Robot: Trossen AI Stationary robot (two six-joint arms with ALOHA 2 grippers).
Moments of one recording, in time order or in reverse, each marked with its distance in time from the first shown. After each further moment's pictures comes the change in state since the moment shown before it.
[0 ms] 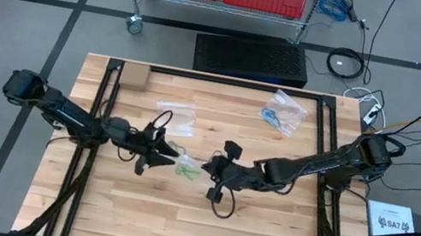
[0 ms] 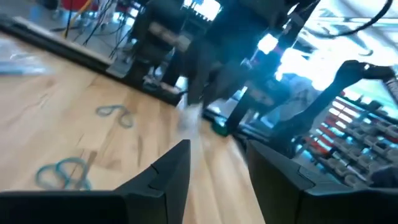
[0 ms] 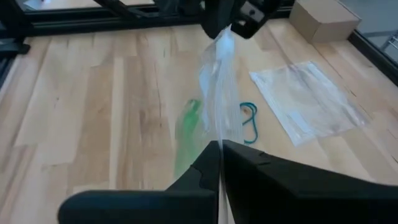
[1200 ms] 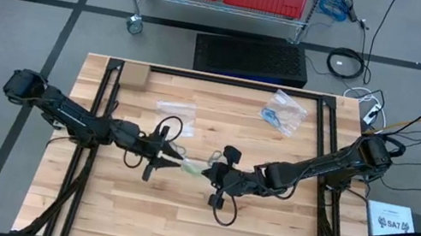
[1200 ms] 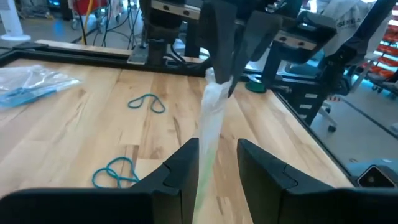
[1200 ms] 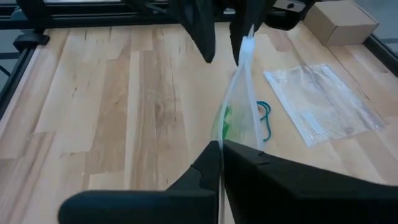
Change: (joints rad) left arm -0.020 0.008 0.129 -0.299 -0.054 0.339; right arm 0.040 0.001 0.000 -0.009 -0.006 -0.015
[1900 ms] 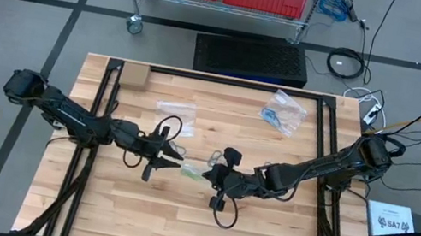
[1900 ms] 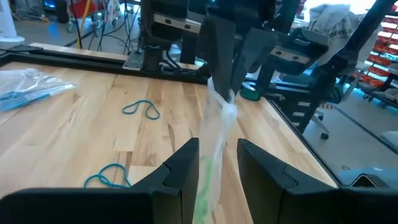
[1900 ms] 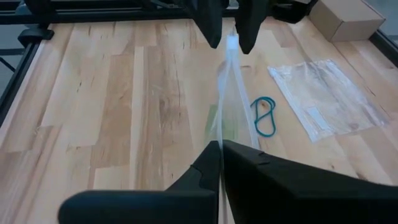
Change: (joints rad) left arm 0.001 -0.002 0.002 0.024 0.016 -0.024; right arm 0.013 0.000 0.000 -0.015 0.000 0.015
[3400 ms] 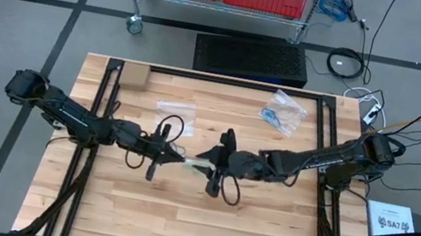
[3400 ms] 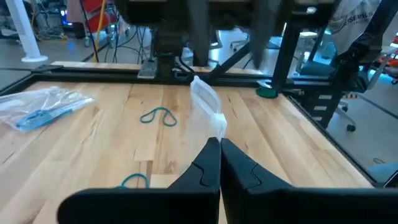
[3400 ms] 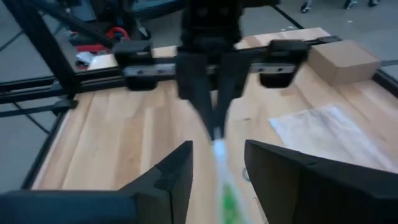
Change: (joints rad) left arm -0.002 0.028 0.029 -0.004 -0.053 0.105; right arm -0.109 -0.039 0.002 0.190 -0.133 -0.038
